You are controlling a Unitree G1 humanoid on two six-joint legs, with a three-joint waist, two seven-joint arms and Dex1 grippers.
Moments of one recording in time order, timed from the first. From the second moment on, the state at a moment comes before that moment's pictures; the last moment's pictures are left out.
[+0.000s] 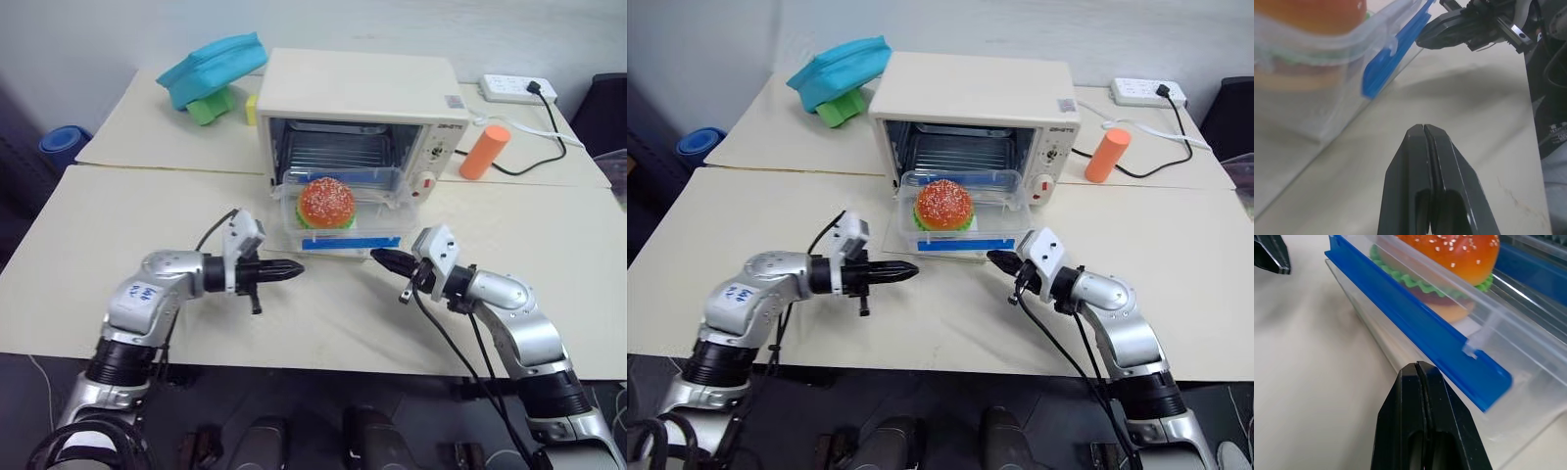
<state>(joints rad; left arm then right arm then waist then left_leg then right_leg) -0.52 0.51 -0.09 -0.07 -0.42 0.64 -0.90 -0.36 -0.55 0.07 -0.04 0.26 0.18 0.81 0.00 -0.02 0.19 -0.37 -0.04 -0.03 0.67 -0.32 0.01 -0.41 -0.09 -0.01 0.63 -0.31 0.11</state>
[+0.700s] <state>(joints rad) -0.74 0.24 0.03 0.40 -0.31 0.32 -0.59 -0.73 -0.45 0.07 0.50 0.12 -0.09 0.75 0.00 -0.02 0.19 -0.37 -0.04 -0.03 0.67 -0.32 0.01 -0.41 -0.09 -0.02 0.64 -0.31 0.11</state>
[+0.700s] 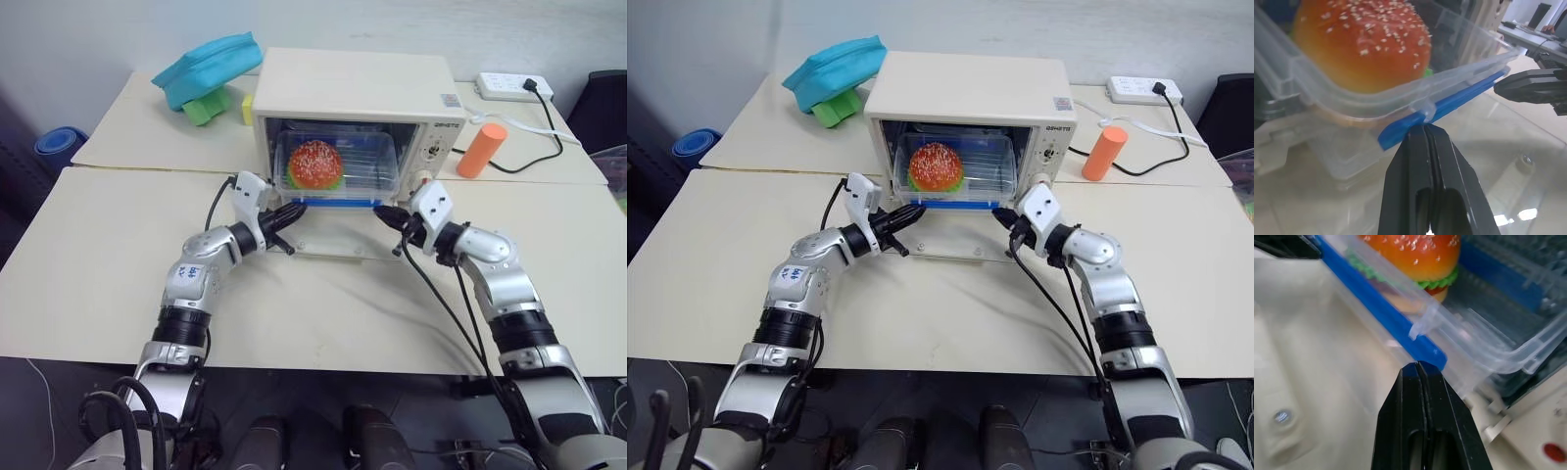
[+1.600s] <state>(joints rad) -0.46 0.71 0.16 0.17 -0.45 0.25 -1.14 -0.50 -0.66 -0.06 0.28 0.25 0.04 0.96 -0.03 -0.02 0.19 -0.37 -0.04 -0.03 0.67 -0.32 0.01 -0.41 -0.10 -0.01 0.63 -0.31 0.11</state>
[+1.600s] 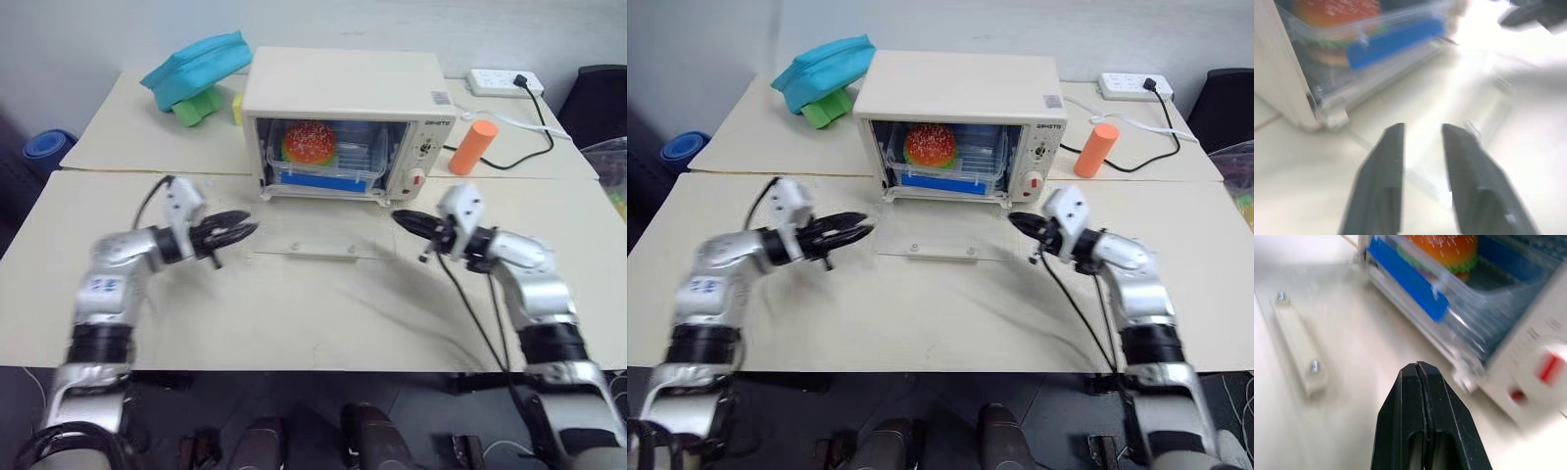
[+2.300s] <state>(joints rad) -0.41 0.74 0.25 0.11 -0.63 0.35 -1.31 -0.53 -0.44 -0.07 0.52 0.33 -0.25 1.14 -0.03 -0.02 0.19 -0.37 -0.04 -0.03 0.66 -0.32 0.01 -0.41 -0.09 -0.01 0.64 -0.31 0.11</state>
